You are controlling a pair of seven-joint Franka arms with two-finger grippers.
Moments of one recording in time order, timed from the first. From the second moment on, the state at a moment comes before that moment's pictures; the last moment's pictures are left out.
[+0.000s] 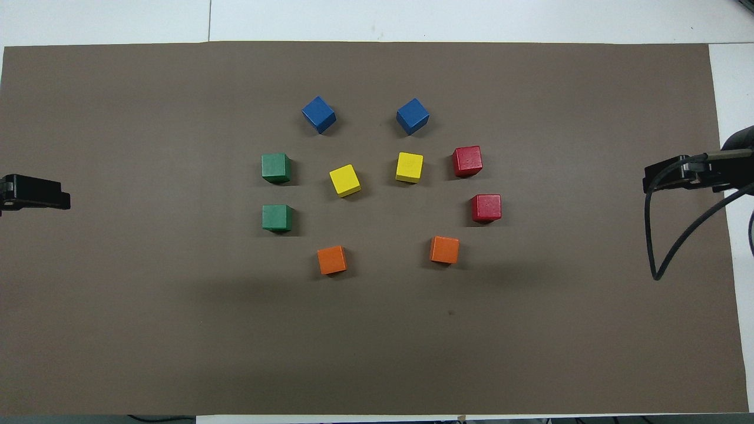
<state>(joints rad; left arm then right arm) 0.03 -0.12 -0.01 -1.73 -0.02 1.63 0.00 -0.11 -0.03 0.11 -1.66 -0.03 1.60 0.02</state>
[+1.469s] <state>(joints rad) -0.36 0.10 -0.04 -2.09 -0.02 2.23 -0.25 0.10 -0.02 0.11 -1.92 -0.01 1.93 0.27</state>
